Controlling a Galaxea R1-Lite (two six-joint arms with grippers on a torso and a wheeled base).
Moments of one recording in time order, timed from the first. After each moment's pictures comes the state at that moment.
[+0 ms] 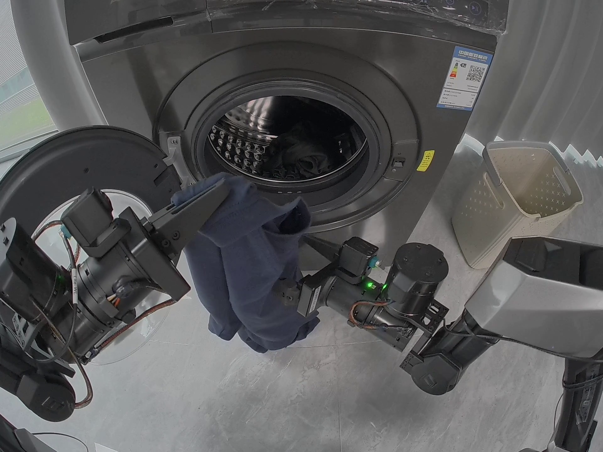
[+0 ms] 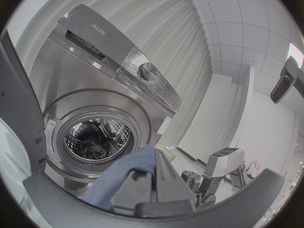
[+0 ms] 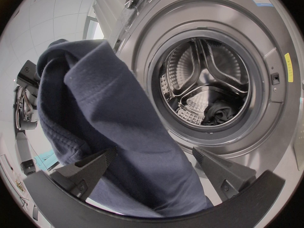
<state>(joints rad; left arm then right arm) -0.57 1.54 -0.38 -1.55 -0.24 -0.30 0.76 2.25 -0.91 -1.49 0.11 0.14</state>
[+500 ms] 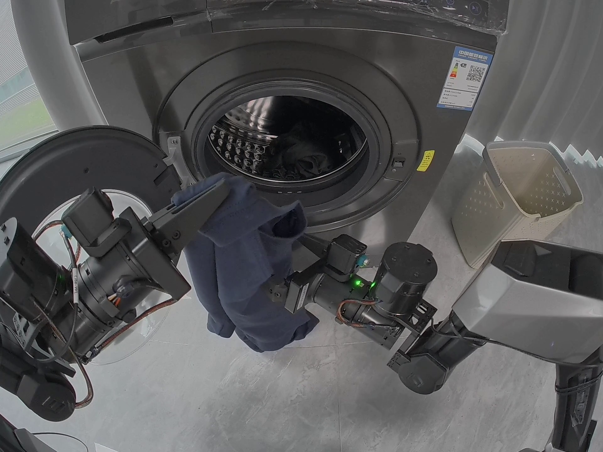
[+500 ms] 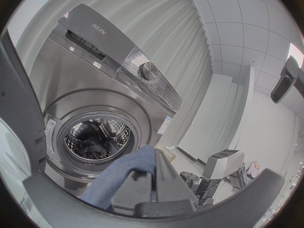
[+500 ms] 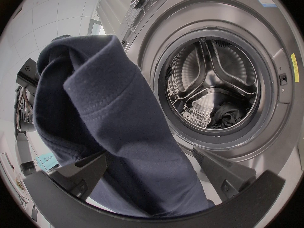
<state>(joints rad) -0.57 1.55 -0.38 -1.55 -0.24 -0.30 0.78 2.28 -0.98 -1.50 0.11 0.14</state>
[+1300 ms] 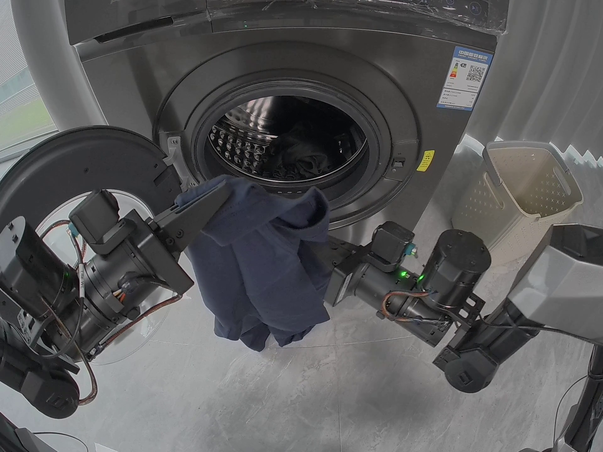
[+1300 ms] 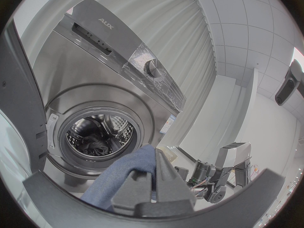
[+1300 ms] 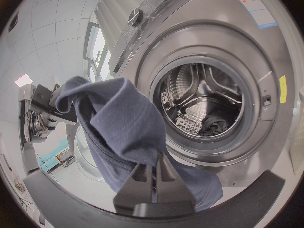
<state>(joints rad) -0.56 1.57 -0.39 -1.55 -0.24 -0.33 0.74 2.11 -0.78 -1.53 0.10 0.15</state>
